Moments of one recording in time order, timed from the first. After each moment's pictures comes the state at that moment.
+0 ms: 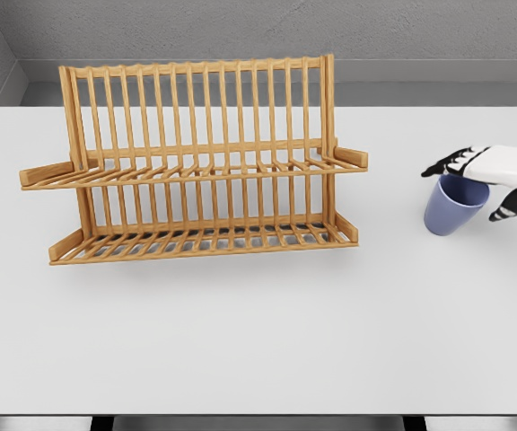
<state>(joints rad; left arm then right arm) 0.02 0.00 -0.21 -0.11 0.01 0.02 -0.07 -0.64 -0.98 0.60 -1.31 0.25 -0.61 0.61</state>
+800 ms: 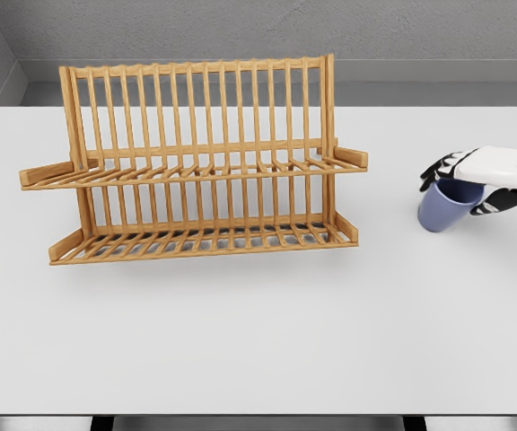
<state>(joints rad) 0.02 0.00 -0.21 -0.11 0.01 0.02 -0.07 -0.66 -0.96 0.63 -1.29 0.26 -0.61 0.61</state>
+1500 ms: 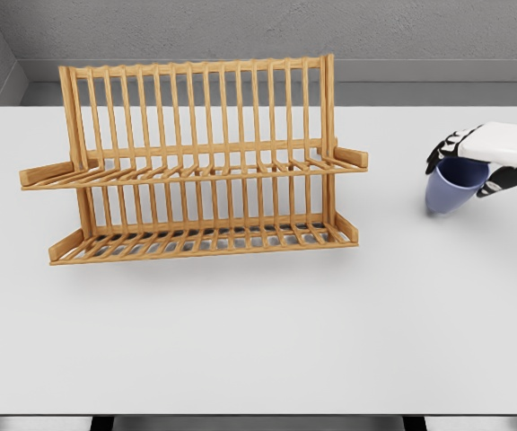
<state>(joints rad) 0.02 0.00 -0.21 -0.11 0.01 0.02 -0.07 -0.72 -0.96 0.62 -1.30 0.25 -0.61 0.61</state>
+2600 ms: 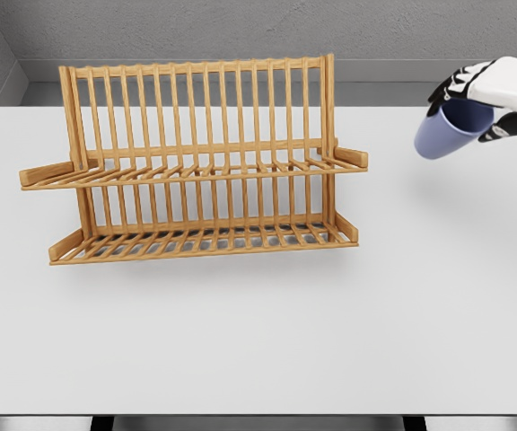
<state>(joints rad) 0.02 0.00 -0.21 -0.11 0.01 0.02 -0.07 -0.79 -0.94 0.50 -1.38 0.25 -0.61 0.61</state>
